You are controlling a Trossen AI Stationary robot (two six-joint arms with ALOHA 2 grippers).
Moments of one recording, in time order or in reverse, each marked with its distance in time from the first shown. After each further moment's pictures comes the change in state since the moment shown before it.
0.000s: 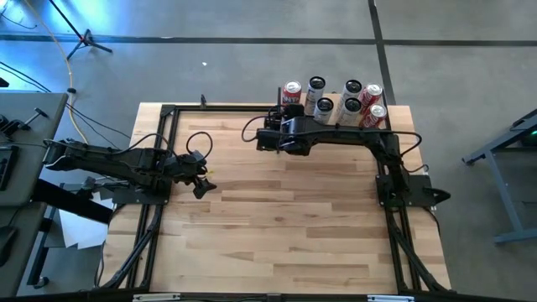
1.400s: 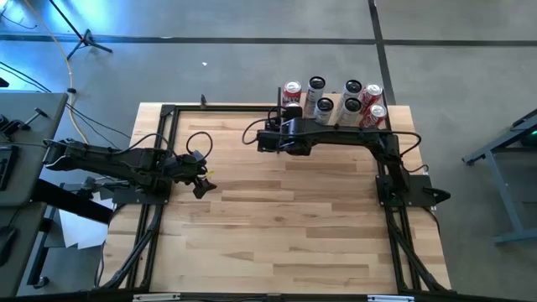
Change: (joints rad) left arm 0.000 0.000 0.000 0.000 0.000 0.000; right arm 0.001 0.002 0.000 -0.044 -0.111 -0.036
